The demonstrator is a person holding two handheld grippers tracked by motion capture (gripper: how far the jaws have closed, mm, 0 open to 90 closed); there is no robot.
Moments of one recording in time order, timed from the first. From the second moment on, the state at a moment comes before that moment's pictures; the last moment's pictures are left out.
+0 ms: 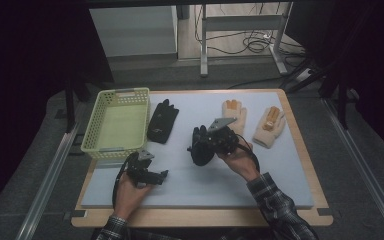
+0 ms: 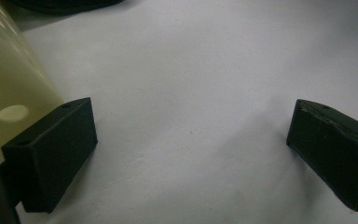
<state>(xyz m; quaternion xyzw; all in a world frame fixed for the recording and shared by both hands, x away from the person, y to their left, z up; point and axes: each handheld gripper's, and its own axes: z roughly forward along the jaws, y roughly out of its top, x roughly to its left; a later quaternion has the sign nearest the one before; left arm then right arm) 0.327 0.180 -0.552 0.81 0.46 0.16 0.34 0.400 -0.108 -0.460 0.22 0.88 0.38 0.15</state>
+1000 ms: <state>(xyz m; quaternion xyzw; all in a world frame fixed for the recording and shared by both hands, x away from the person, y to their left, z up) 0.314 0.193 -0.546 0.81 0.45 0.18 0.33 0.444 -0.082 -0.500 0.27 0.87 0.41 0.08</state>
